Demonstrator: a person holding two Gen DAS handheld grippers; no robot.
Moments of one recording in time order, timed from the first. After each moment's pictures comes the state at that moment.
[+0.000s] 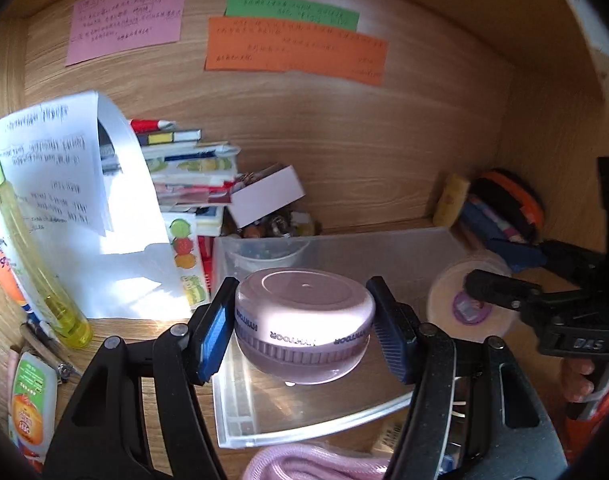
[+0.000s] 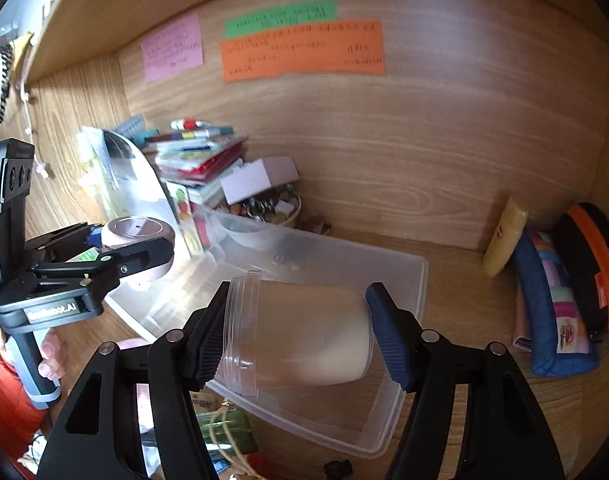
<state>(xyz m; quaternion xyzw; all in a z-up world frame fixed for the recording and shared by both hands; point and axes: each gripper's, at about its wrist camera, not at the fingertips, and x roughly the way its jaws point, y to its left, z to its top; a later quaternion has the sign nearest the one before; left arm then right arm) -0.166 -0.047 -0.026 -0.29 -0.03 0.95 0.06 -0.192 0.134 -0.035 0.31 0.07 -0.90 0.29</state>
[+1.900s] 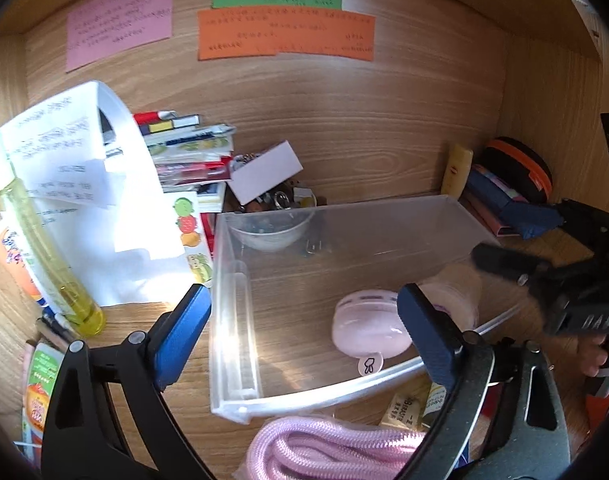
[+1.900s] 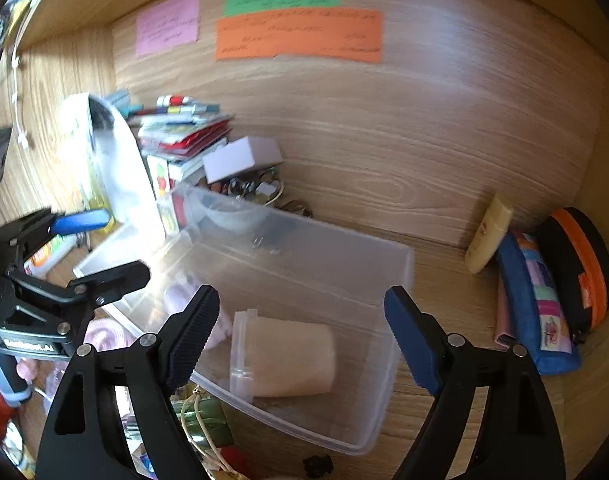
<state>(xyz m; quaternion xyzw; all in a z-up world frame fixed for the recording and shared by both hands) -0.146 -0.035 -0.023 -0.31 0.00 0.95 0.03 -0.190 0.131 -0.041 0.31 0.10 -0.91 0.25</state>
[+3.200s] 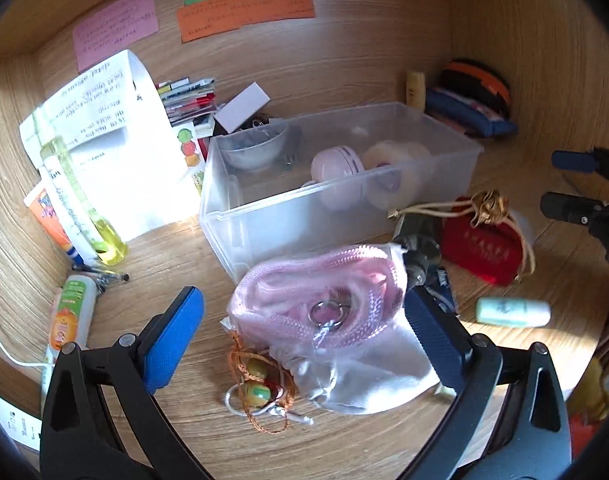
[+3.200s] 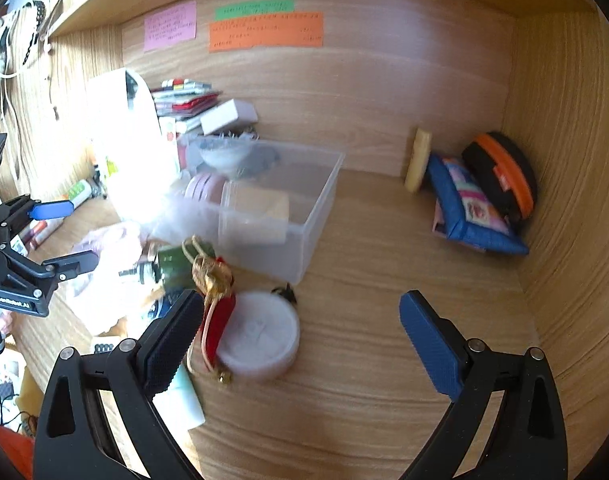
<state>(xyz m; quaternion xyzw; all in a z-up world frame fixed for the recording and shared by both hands) -0.040 -0.004 -0.060 -0.34 0.10 0.93 0.04 -0.072 0.206 -0.075 0.32 0.10 -0.92 0.22</state>
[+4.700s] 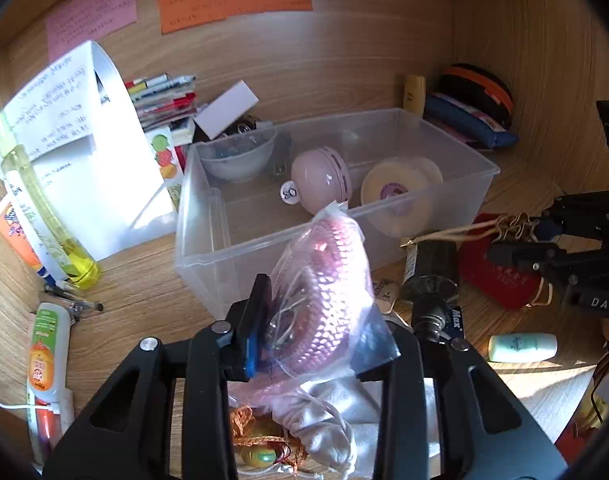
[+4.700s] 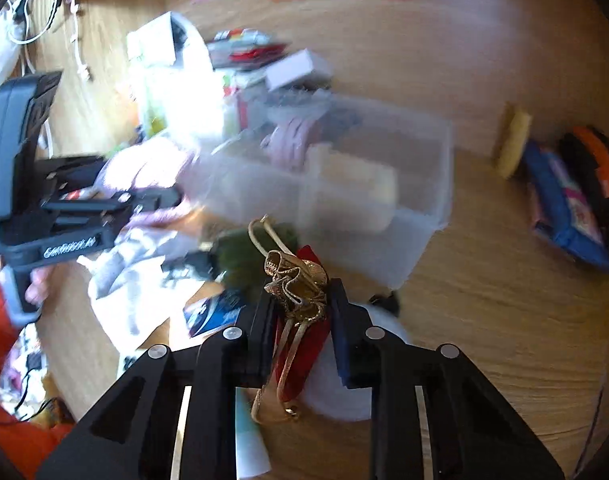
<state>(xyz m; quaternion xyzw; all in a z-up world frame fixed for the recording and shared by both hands) -0.081 -0.008 -0.061 -0.35 0.07 0.93 0.07 -0.097 0.154 -0.096 0.36 0.11 -0.87 0.31</state>
